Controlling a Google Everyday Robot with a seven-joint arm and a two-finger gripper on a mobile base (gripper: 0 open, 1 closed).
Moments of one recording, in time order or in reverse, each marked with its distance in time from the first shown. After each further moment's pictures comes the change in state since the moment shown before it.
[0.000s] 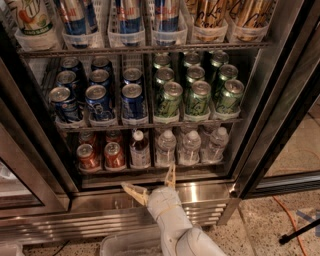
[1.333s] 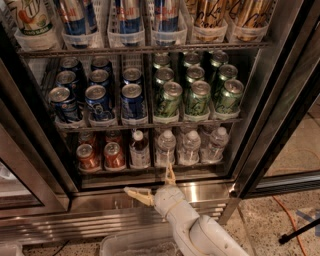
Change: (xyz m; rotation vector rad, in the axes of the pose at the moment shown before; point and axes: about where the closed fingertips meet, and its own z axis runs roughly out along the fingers) arm 0.032 -0.003 0.018 -0.210 -0.034 0.037
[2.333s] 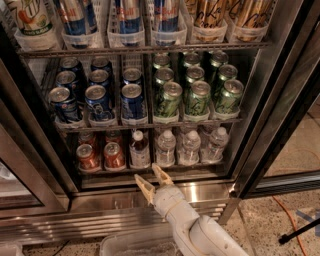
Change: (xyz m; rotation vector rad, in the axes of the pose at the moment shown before) arm 0.000 0.000 0.000 0.000 0.000 0.000
